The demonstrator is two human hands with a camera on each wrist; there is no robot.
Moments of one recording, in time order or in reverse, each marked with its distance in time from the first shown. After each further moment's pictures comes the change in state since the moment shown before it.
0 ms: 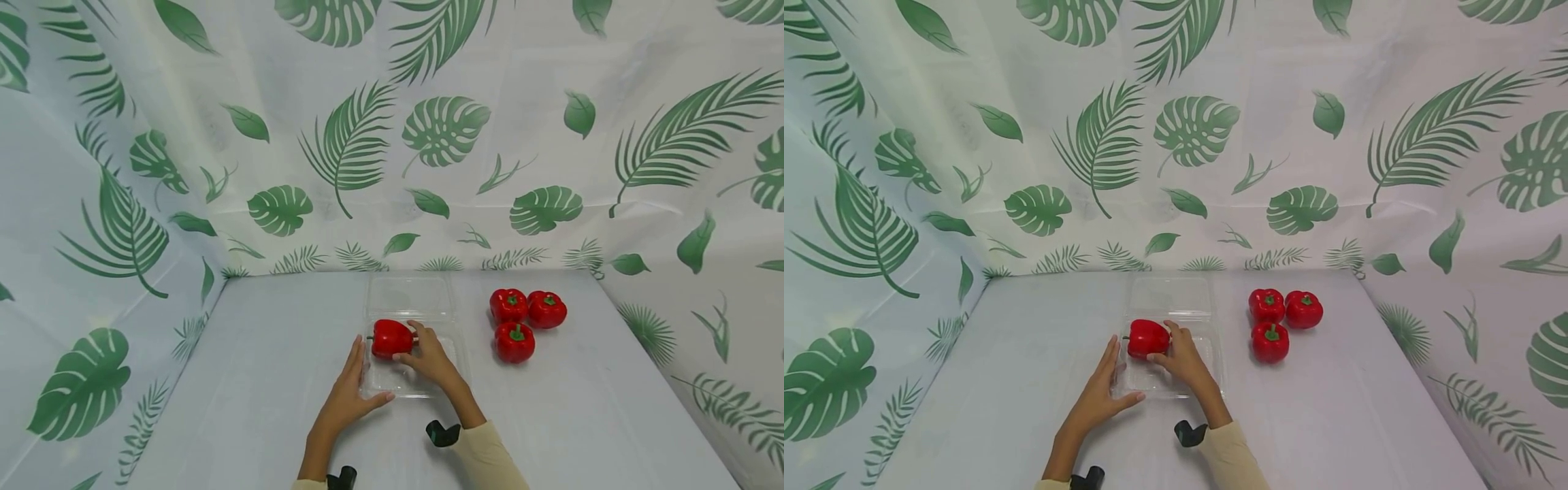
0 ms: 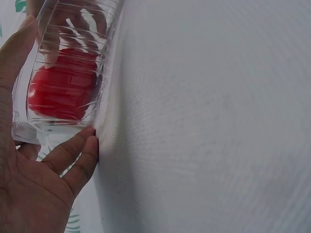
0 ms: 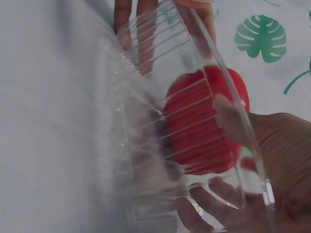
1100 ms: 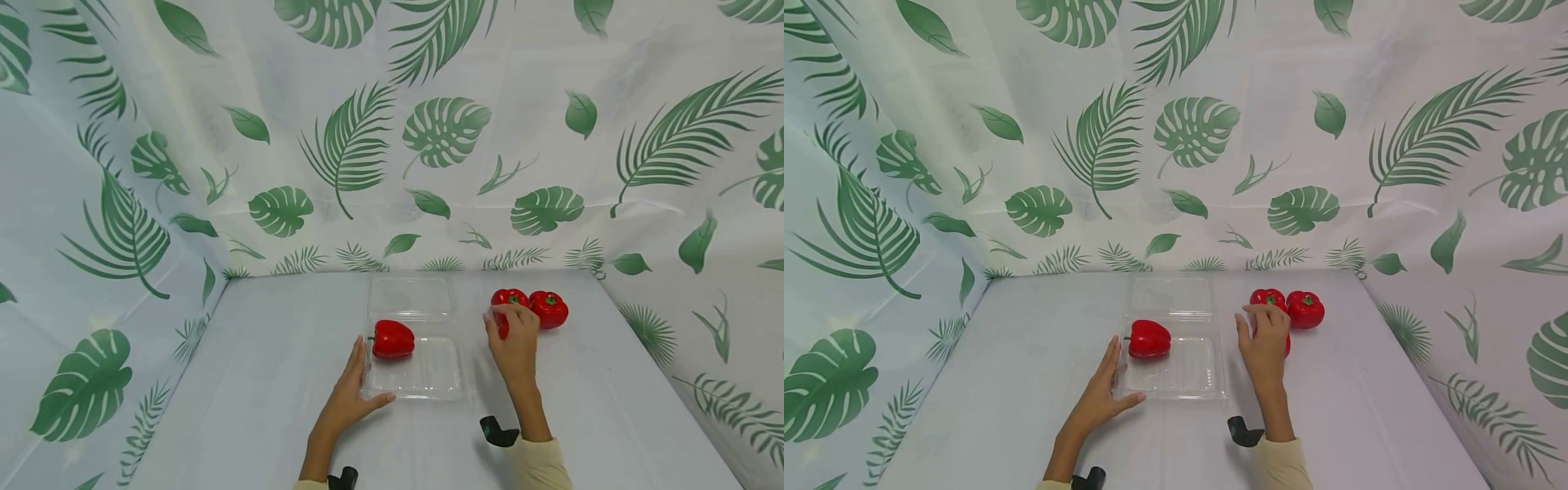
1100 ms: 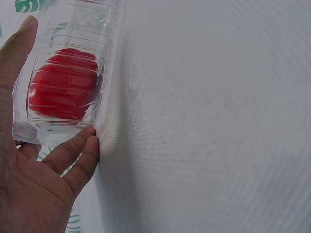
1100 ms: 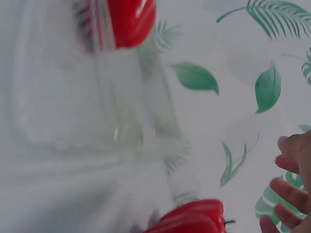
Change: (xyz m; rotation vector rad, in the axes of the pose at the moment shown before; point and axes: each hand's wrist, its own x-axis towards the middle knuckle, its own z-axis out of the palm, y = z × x) left_hand 0.000 0.004 0.001 0.011 -0.009 -0.063; right_hand -0.035 0.028 -0.107 -0.165 0.716 -0.074
